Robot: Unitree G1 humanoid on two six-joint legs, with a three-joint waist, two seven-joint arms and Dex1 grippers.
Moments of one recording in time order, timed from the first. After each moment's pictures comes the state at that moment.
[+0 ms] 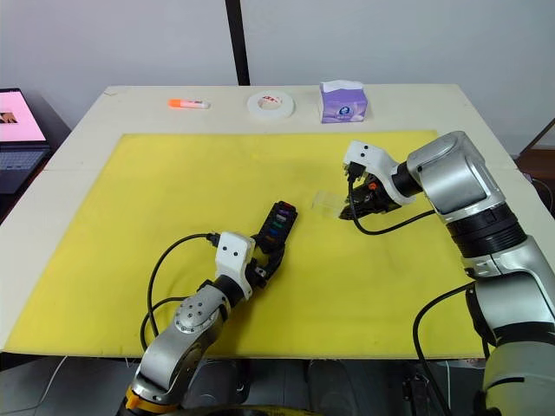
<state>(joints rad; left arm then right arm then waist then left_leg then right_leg) 0.04 0.07 -0.36 -0.38 -0.10 0.43 -0.13 -0.94 -0.85 0.37 0.13 0.00 0.94 1.42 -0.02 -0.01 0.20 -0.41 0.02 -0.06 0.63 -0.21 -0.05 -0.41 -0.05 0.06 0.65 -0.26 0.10</state>
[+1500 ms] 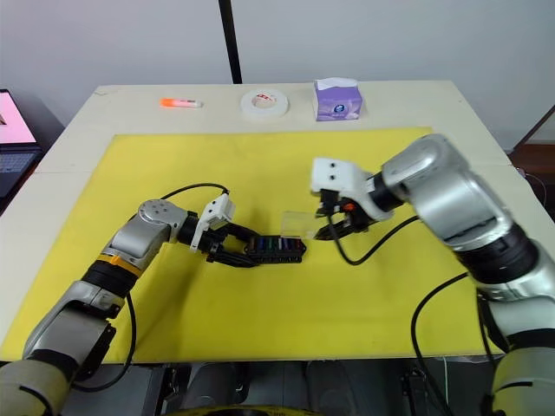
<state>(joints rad) -0.69 0.50 -0.35 0.44 -0.27 0.22 -1.45 -0.92 -0.87 0.45 -0.32 0.15 1.06 1.37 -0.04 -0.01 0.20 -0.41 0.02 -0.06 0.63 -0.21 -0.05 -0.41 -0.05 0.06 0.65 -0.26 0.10</state>
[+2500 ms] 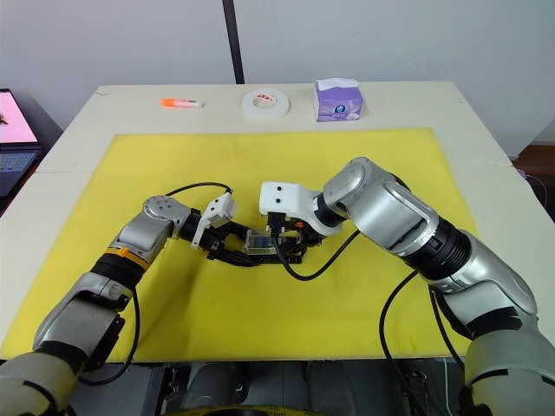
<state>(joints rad) -0.74 0.46 -0.34 0.56 -0.23 0.17 -1.51 -1.00 -0.72 0.64 -0.32 0.18 1.11 1.18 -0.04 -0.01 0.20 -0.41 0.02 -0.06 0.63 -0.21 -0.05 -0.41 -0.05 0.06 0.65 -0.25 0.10</state>
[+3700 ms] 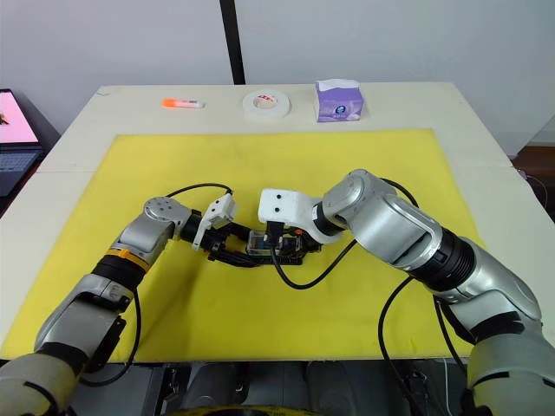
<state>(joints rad) -0.73 0.45 -0.33 0.56 -0.22 0.16 -1.51 -0.97 -0.74 0.66 -0.43 0.19 1.21 1.06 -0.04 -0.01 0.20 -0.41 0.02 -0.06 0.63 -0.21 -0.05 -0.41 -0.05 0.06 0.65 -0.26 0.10</state>
